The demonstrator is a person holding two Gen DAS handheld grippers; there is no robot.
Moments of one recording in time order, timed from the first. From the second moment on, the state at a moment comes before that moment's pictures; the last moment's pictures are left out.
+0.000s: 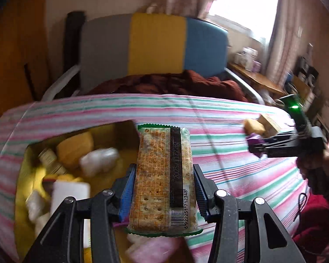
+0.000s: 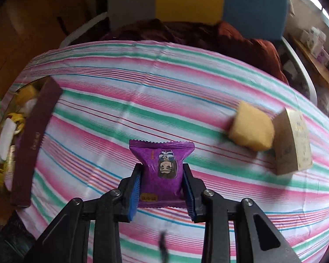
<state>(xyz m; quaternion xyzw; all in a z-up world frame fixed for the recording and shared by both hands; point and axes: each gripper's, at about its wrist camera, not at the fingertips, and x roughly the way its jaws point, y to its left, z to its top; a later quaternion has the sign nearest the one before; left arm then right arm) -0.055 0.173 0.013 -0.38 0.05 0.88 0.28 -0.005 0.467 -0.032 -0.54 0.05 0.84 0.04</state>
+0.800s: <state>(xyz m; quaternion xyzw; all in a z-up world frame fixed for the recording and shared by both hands) -0.040 -0.035 -0.034 -0.42 -0.06 0.90 0.12 -0.044 0.214 -0.013 -0.49 0.07 0.86 -0.14</state>
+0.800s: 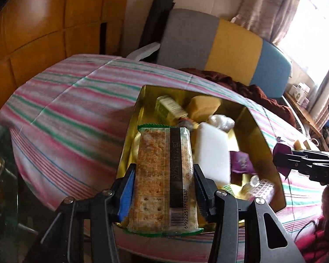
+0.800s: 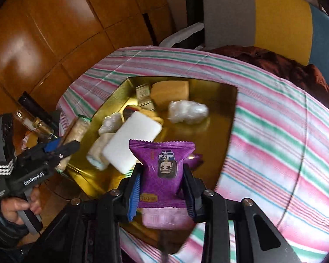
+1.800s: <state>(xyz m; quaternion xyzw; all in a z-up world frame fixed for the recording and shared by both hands) -0.041 -0.006 -0.042 -0.40 -0.01 0.91 0.12 -0.045 0.188 -0.046 -0.51 0.07 0.85 -0.11</state>
